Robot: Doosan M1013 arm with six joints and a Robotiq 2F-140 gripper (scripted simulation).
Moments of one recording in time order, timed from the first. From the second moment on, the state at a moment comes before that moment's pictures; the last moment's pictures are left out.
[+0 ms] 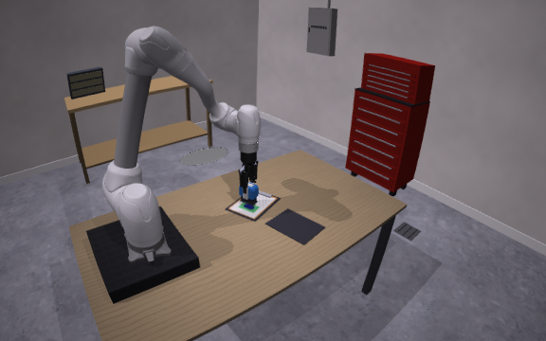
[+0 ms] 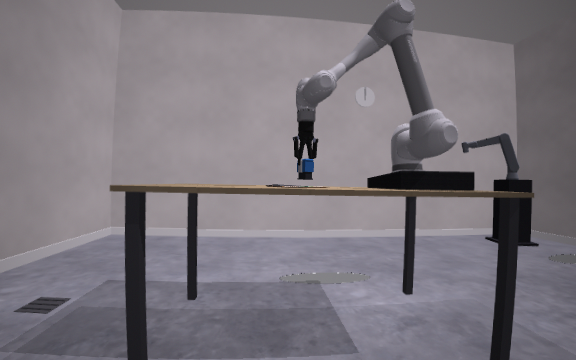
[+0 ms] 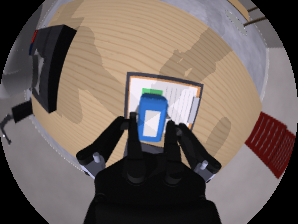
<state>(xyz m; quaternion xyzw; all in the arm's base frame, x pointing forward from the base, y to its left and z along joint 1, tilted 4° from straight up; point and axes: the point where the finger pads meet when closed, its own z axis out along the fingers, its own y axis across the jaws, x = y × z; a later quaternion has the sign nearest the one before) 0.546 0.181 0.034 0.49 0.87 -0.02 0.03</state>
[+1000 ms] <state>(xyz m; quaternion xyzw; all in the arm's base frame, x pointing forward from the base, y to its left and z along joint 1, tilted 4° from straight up) 0.666 -0.030 0.059 0.50 0.86 -0.02 0.03</state>
